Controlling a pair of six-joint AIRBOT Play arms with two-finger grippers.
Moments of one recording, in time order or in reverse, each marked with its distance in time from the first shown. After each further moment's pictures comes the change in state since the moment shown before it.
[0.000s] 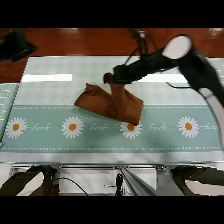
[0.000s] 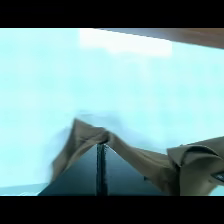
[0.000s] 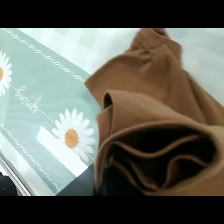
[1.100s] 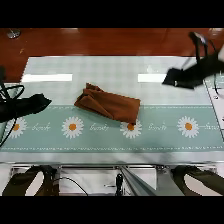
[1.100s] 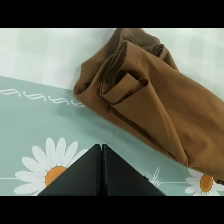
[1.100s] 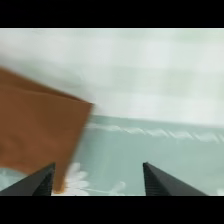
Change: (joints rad) left arm 0.053 0.260 -0.639 -0.060 0.121 -0.006; right arm -0.409 0.364 -0.343 -0.455 0.158 0.218
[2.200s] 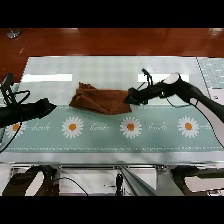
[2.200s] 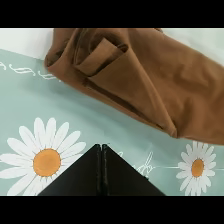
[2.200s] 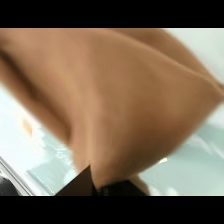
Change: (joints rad) left arm -0.001 -0.001 -0.060 -0.061 -0.012 0.002; right arm 0.191 -0.396 -0.058 0.691 -0.201 -0.393
